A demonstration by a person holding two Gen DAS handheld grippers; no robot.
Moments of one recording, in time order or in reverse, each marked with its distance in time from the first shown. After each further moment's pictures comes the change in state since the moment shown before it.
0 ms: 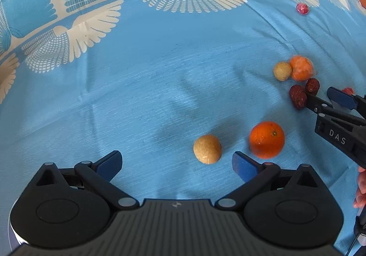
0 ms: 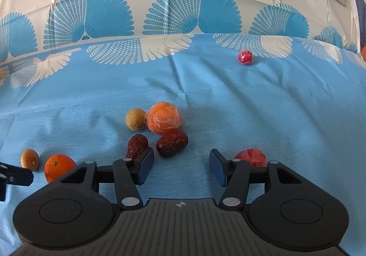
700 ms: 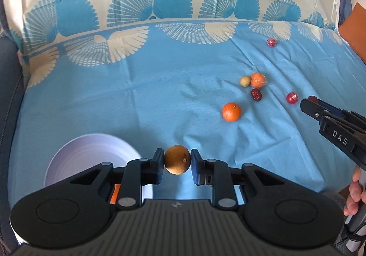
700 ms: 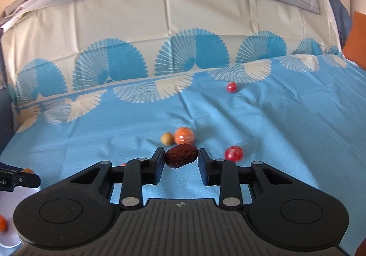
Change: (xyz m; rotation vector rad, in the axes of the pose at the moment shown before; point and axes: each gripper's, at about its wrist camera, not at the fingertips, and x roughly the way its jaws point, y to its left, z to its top) left arm -0.170 0.039 -0.085 -0.092 -0.114 -0.065; right arm -0.174 0.025 -0.002 0.080 -0.118 0.077
